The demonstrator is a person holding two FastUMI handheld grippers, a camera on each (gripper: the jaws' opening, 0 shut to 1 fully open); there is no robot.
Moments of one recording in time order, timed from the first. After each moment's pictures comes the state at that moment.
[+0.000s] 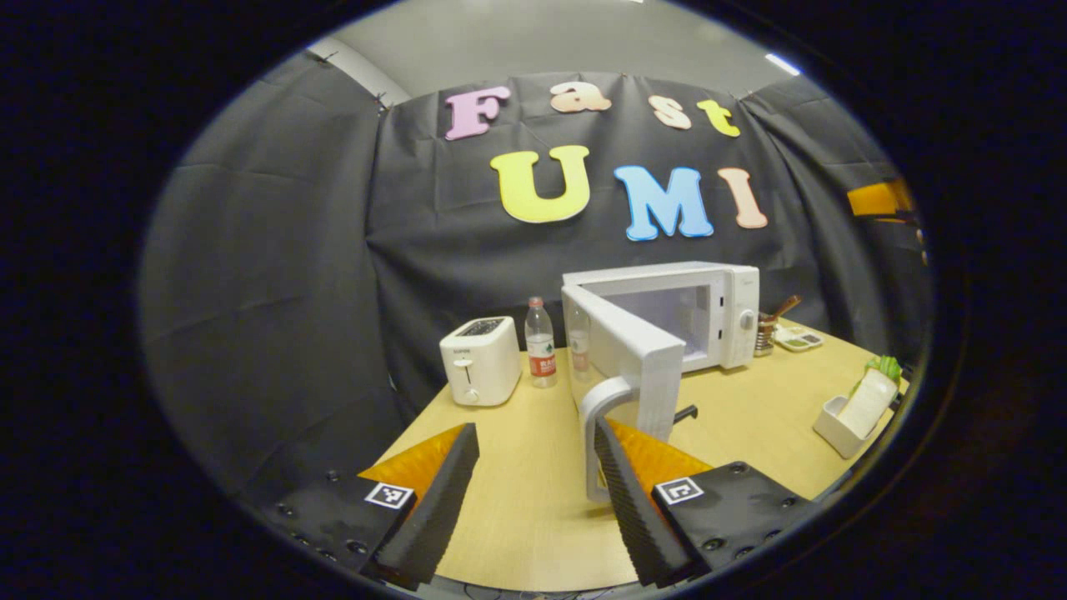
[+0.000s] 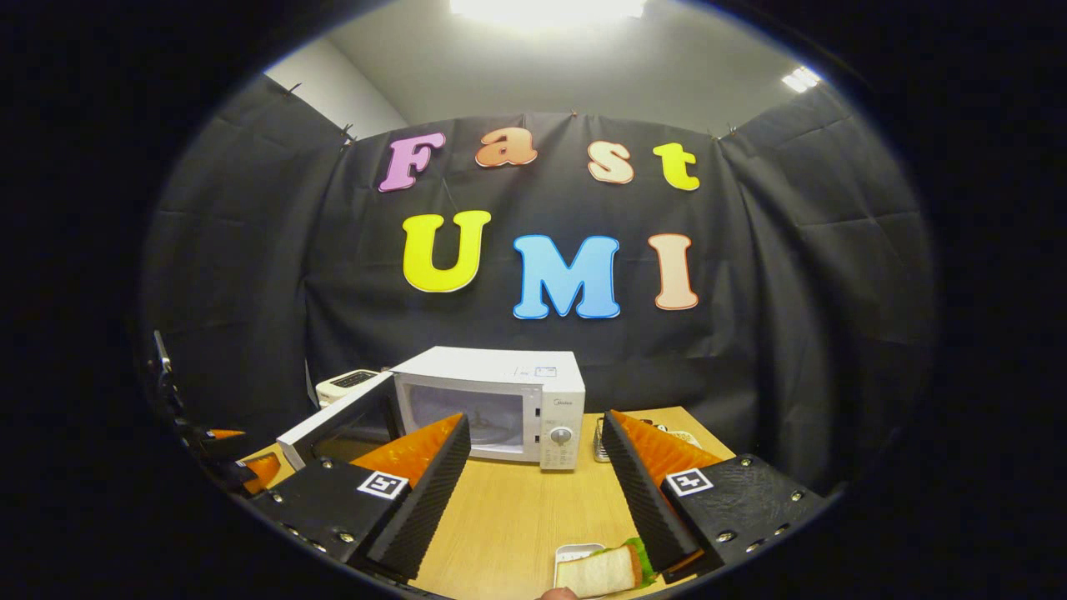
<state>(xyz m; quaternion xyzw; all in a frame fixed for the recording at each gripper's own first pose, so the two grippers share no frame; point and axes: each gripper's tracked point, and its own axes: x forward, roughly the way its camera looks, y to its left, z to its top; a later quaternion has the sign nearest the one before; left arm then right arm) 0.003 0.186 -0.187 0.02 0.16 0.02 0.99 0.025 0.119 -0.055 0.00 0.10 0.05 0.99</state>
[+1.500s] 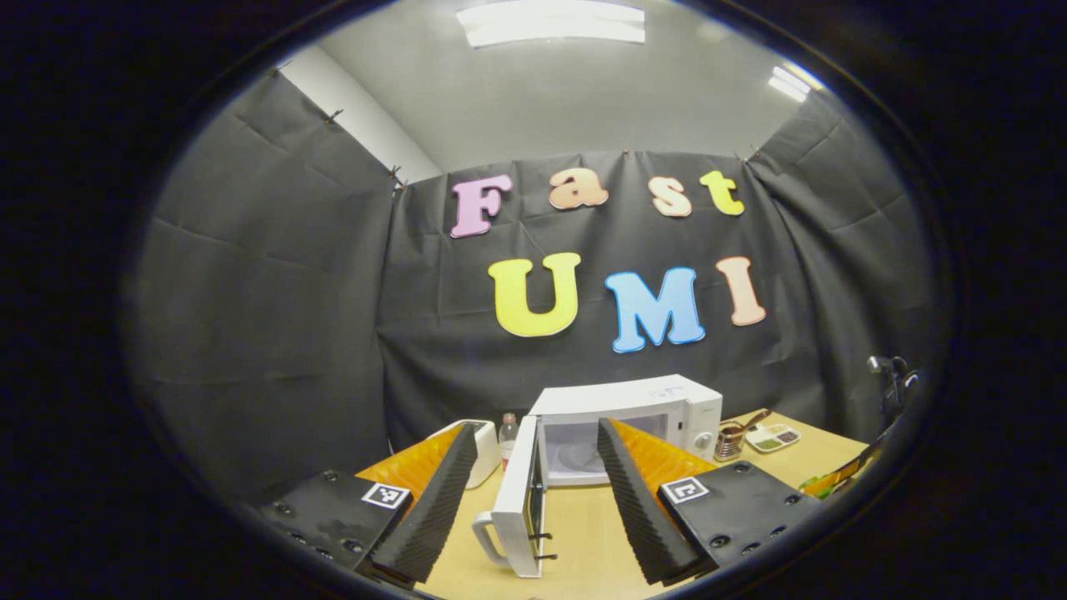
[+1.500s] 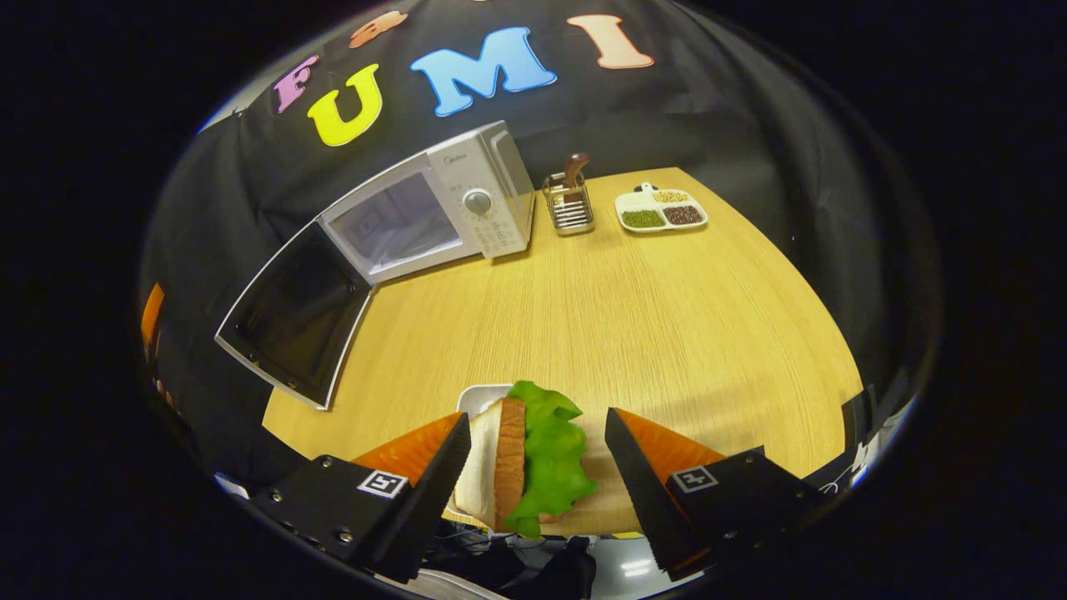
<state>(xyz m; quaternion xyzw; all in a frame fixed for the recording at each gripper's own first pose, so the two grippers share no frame) 0.004 0.063 -0.030 0.02 0.03 0.06 1.00 -0.019 0.000 -0.295 0.13 0.47 0.11 0.87</state>
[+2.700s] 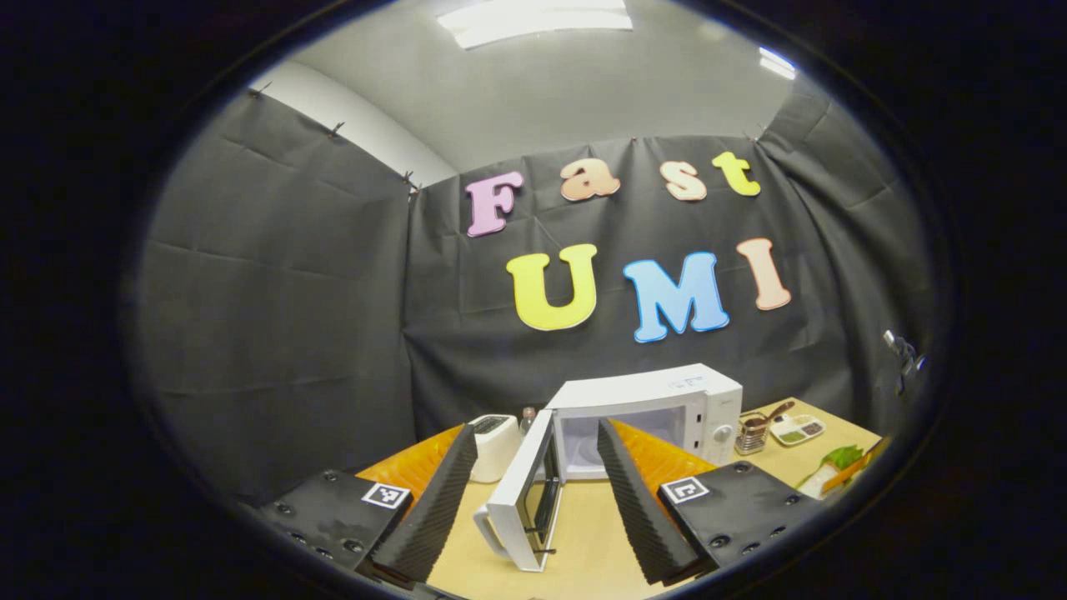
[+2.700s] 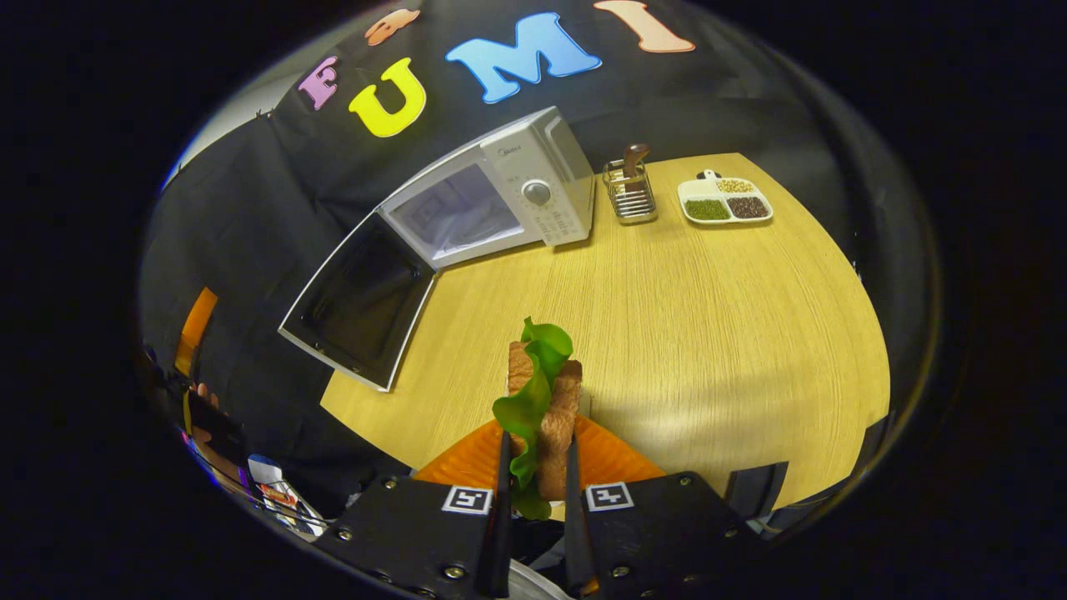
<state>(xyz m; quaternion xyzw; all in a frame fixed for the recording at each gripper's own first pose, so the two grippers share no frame) 0.008 0.040 -0.033 0.04 0.04 0.11 0.99 -0.006 0.019 -0.254 0.16 0.46 0.22 0.84</state>
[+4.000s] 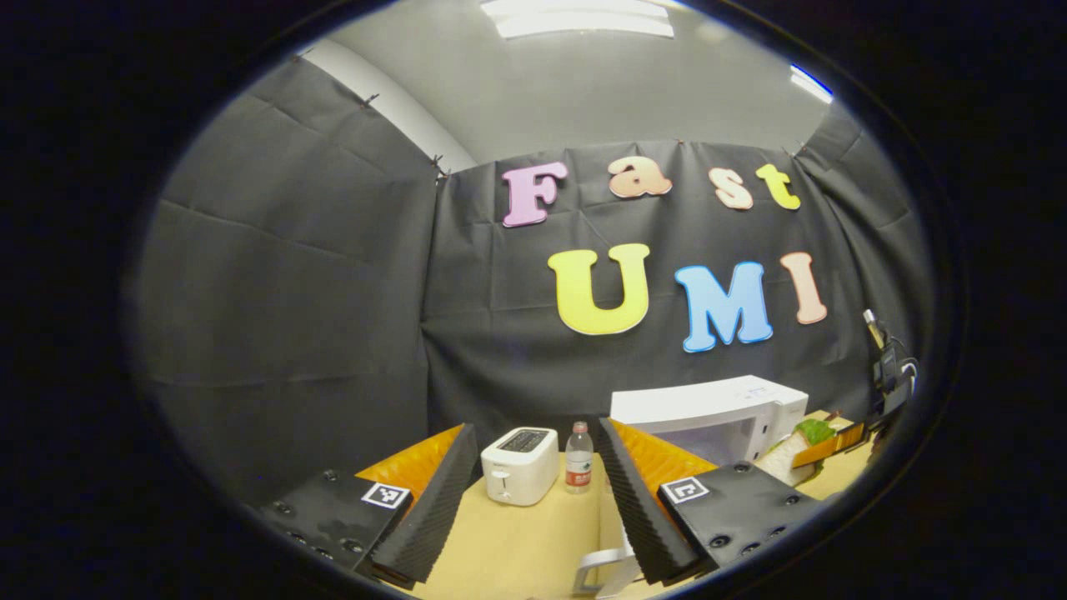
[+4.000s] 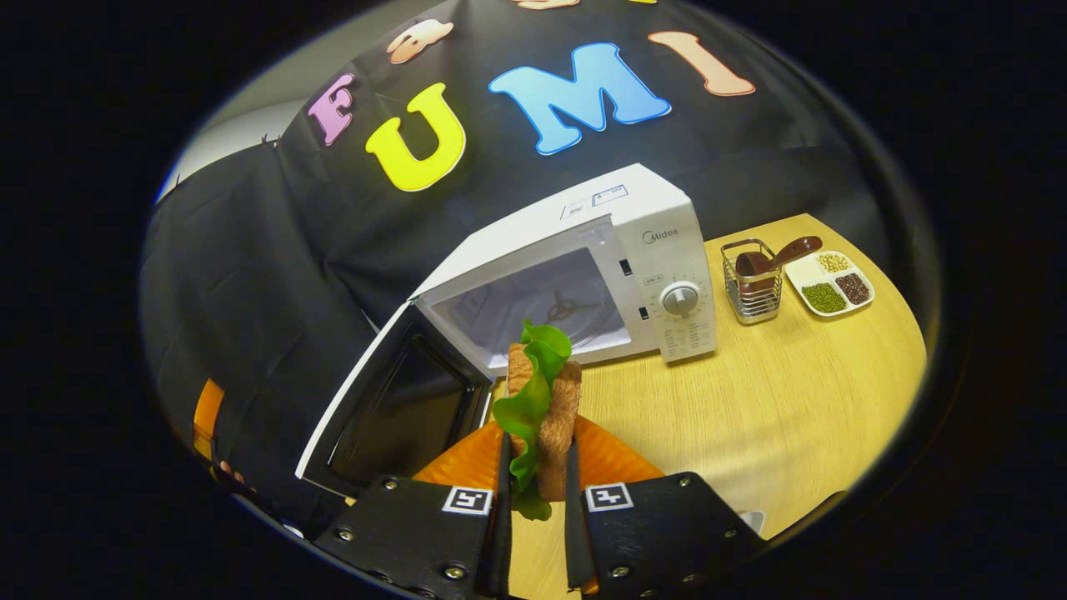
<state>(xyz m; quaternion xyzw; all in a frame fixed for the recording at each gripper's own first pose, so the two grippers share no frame) 0.074 0.204 -0.056 0.01 0.03 0.12 0.99 0.146 0.221 -0.215 0.22 0.35 0.19 0.89</state>
